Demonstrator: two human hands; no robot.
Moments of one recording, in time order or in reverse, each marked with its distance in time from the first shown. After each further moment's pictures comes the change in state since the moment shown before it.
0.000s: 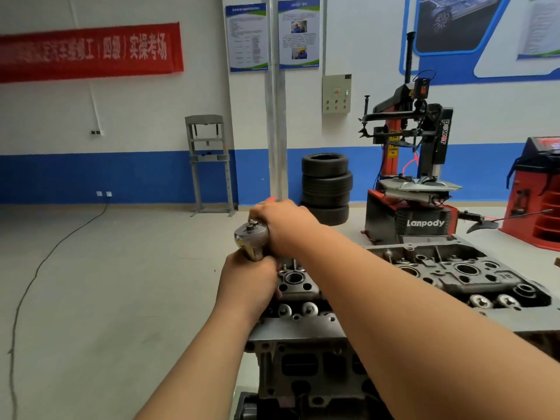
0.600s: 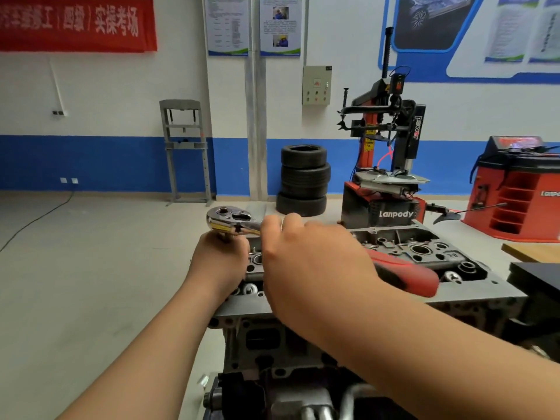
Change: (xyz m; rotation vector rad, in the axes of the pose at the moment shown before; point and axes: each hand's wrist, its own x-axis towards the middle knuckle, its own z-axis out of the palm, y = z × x) left_hand -0.002 0.002 0.006 0.097 0.086 0.150; right_hand -0.146 -0.025 -0.040 -0.343 0.144 -0.035
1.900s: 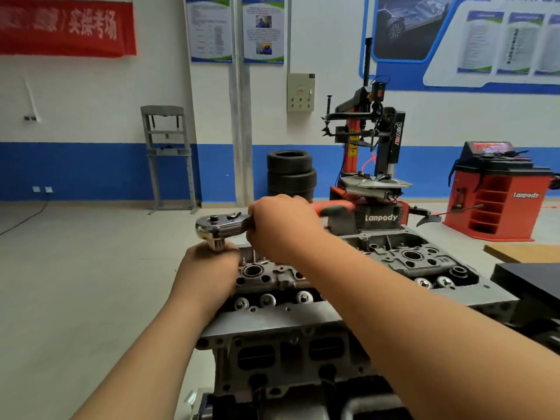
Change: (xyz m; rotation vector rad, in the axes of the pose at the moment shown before) left_hand 0.004 -0.006 0.000 -0.107 -0.109 -0.094; right_hand 0.087 0.033 0.055 0.150 0.054 0.122
